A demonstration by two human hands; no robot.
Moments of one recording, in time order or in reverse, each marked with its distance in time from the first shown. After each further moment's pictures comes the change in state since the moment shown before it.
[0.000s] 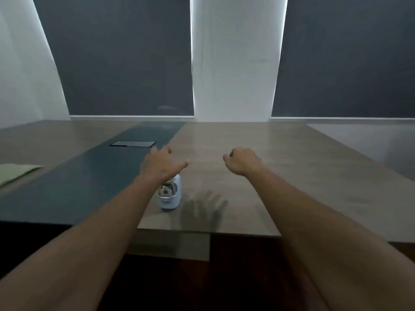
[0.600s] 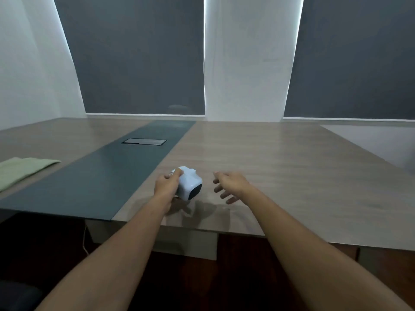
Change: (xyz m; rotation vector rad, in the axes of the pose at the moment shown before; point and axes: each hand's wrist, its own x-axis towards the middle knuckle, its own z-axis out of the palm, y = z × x) left_hand -0.026 -0.034 0.048 -1.012 -0.014 -0.536; right_hand -0.047 -0.026 0.045 0.699 -0.375 0.153
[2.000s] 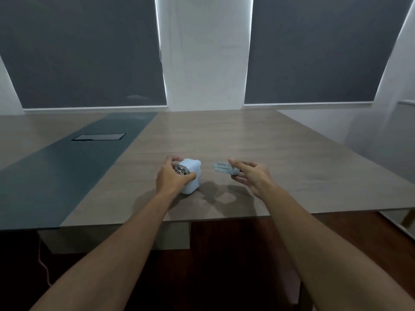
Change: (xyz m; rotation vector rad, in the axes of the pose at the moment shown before) left_hand -0.039 -0.014 0.098 0.374 -0.129 0.444; right_hand -0.002 0.105 -0.106 0.816 0.369 -0.037
